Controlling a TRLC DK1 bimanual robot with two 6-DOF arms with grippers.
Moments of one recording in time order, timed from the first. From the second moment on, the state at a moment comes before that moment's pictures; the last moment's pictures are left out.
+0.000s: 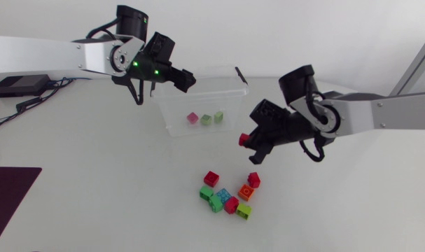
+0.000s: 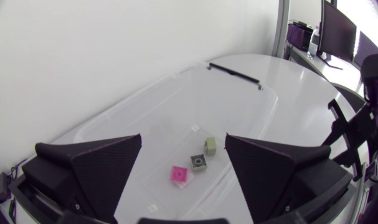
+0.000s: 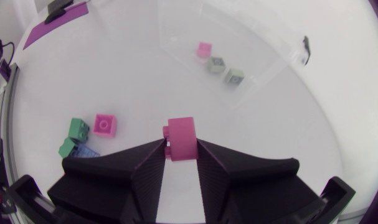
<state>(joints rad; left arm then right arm) -0.31 1.96 1.55 -0.15 0.27 0.26 0.37 1.66 0.97 -0.20 -0.25 -0.54</state>
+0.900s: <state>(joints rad) -0.44 1.54 0.91 -0.24 0.38 0.60 0.35 1.99 1.61 -0.21 -0.20 -0.37</state>
